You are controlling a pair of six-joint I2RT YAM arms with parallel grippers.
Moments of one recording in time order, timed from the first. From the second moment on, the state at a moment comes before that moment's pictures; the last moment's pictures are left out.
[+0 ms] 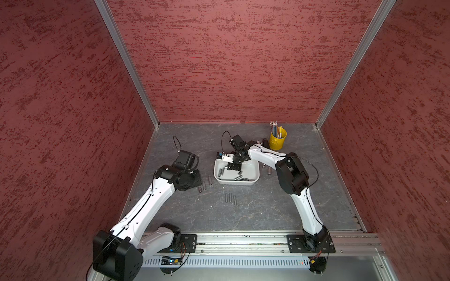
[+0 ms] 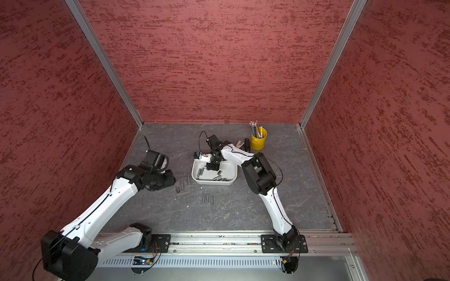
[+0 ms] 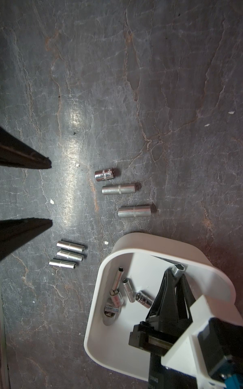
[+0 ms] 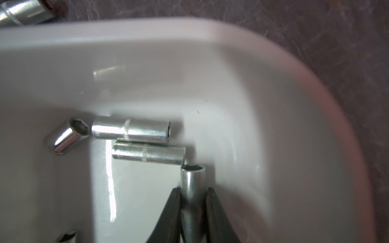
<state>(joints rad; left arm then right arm) -0.32 1.10 0.93 -0.99 0.05 -0.58 0.63 2.32 1.84 -0.70 -0.34 -0.73</state>
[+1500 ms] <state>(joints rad) -0.32 1.11 0.93 -0.97 0.06 -0.58 0.23 1.62 1.00 -0.62 -0.05 0.41</state>
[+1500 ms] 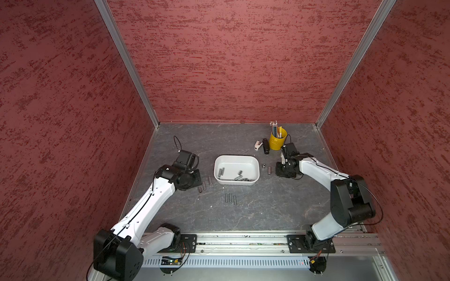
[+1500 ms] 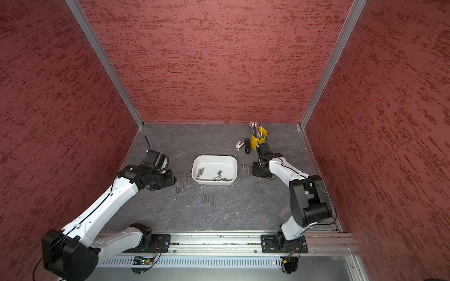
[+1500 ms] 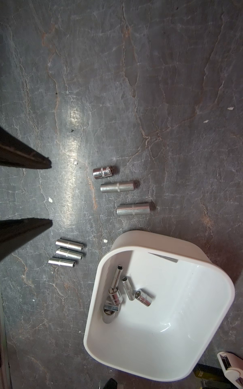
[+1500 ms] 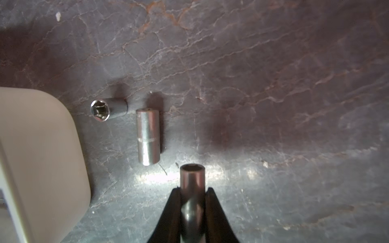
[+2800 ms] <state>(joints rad) -0.32 1.11 0.93 -0.97 0.06 -0.58 0.23 1.76 1.02 -0.51 -0.03 0.44</state>
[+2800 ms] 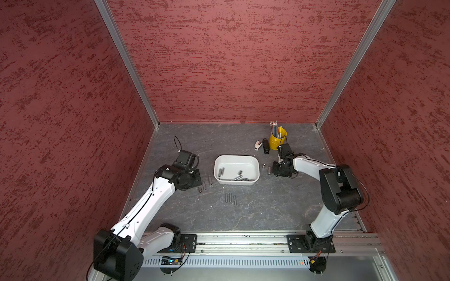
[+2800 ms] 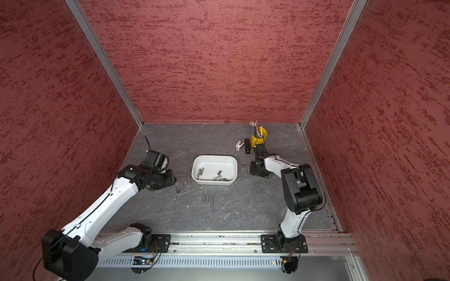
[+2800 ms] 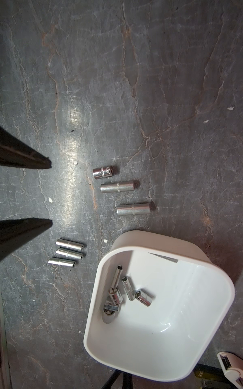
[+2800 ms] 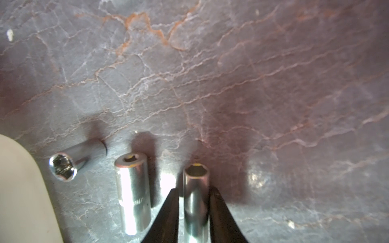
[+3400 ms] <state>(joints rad) -0.41 1.24 1.09 -0.98 0.06 -0.57 0.23 1.52 1.01 -0.54 -0.03 0.44</state>
